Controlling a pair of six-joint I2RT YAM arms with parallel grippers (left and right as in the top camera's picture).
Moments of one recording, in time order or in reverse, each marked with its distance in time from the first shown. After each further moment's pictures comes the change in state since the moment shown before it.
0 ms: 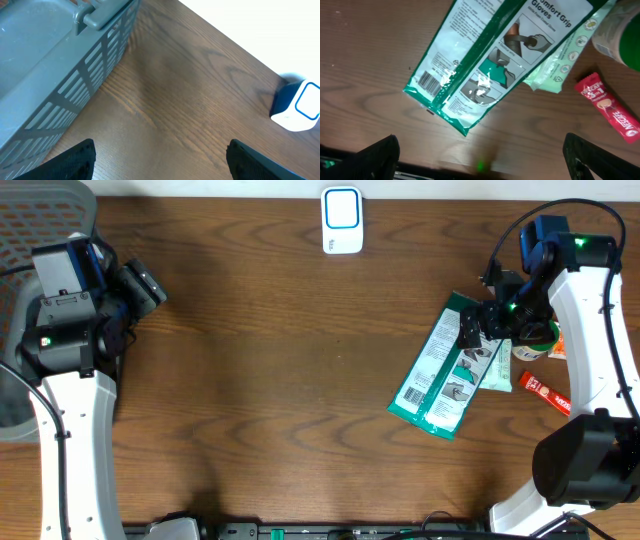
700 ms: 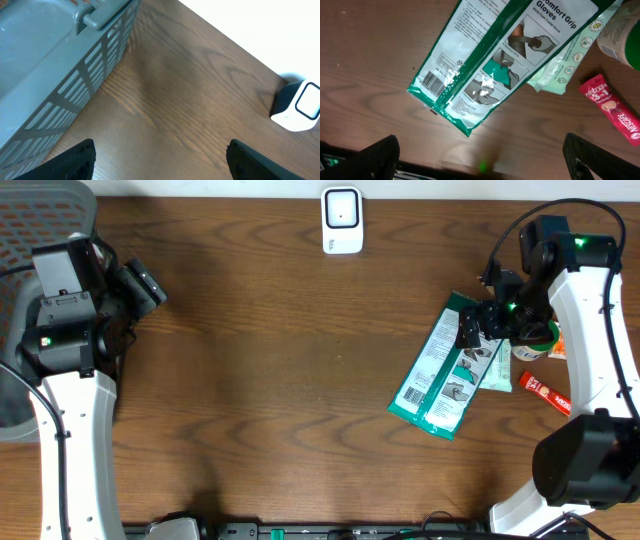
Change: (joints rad) left arm 0.000 0.000 0.000 0.000 0.000 0.000; right arm 0.000 0.000 0.000 0.000 -0.011 -0.002
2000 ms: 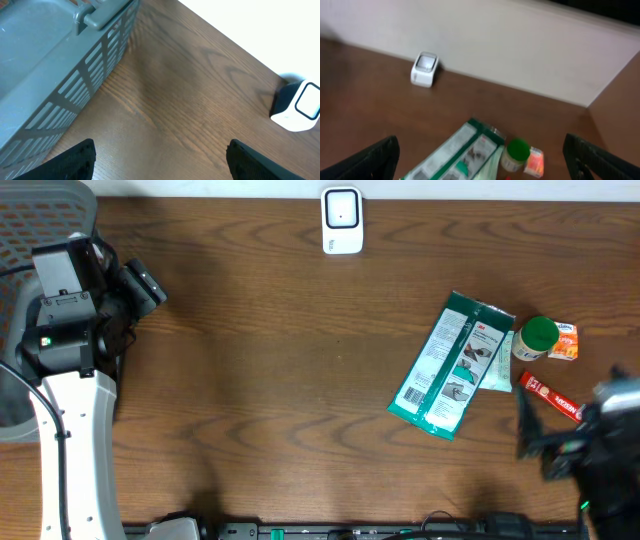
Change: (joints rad) left arm 0.000 0.000 0.000 0.000 0.000 0.000; right arm 0.009 -1.321 -0.529 0.537 0.008 -0.091
